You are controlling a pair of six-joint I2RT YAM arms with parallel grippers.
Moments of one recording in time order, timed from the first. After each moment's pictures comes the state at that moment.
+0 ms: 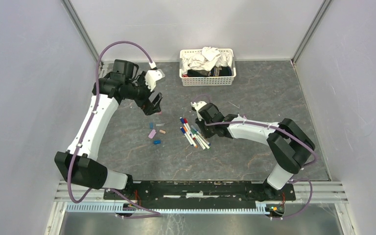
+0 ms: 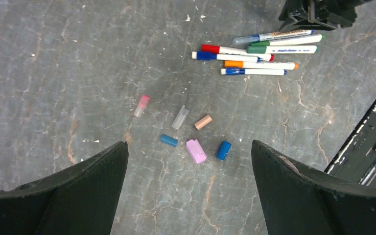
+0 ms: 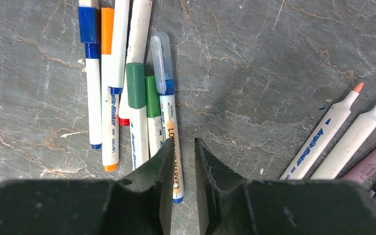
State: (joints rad) left arm -0.21 1.39 1.49 -1.01 0.51 0.65; right arm 0.80 1.67 0.96 -0.22 0.08 0.17
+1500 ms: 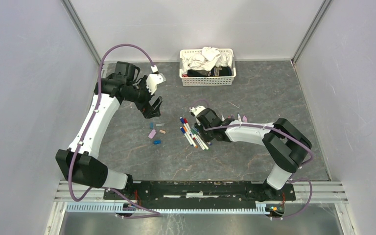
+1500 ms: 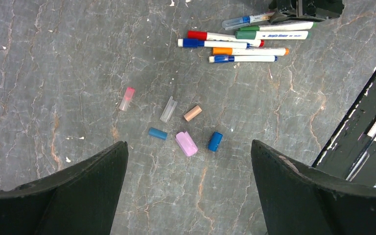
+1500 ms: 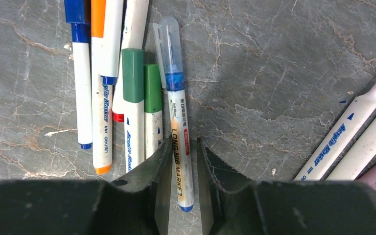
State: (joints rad) left arm -0.21 1.41 1.47 -1.08 0.53 0.69; right arm 0.84 1.71 0.92 -0.17 0.12 0.17
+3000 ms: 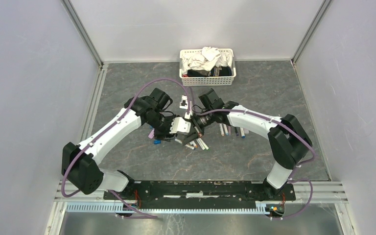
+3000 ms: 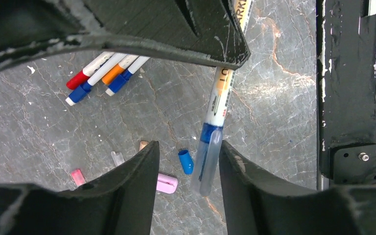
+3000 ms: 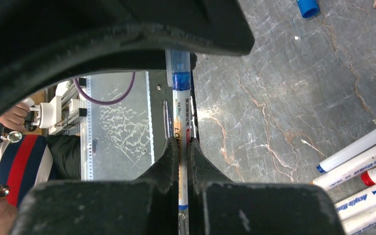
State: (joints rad) left arm -0.58 1.37 1.18 -1.07 0.48 1.12; right arm 0.73 1.72 1.16 -0.32 -1.00 0.10
